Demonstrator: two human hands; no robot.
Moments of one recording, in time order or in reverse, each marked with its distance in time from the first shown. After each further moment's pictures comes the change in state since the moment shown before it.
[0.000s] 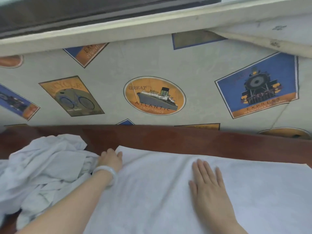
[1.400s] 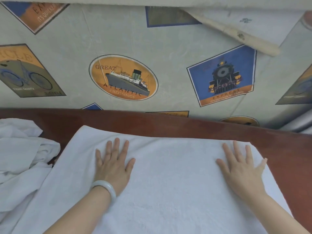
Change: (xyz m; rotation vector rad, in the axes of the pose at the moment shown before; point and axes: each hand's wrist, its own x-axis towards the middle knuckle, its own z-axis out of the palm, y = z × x) left_hand -0.098 0.037 0.077 0.212 0.023 0.554; right_hand -0.028 0.165 -0.062 -0.242 -0.116 0.453
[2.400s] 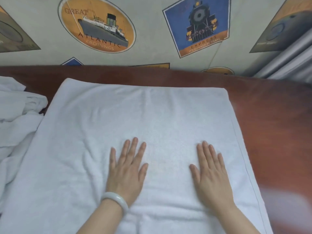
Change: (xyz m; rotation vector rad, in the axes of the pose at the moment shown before) left_hand -0.195 0.063 0.036 -0.006 0.094 0.322; right_hand -0.220 0.011 0.027 0.114 0.066 -0.225
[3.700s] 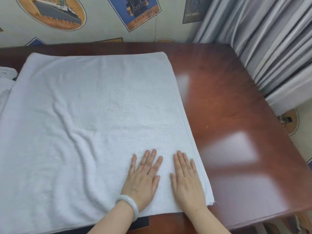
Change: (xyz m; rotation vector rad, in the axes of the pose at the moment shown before) left_hand -0.231 0.188 0.019 -0.063 -0.052 0.413; right_hand -0.290 0.052 -0.003 0.096 0.034 0.036
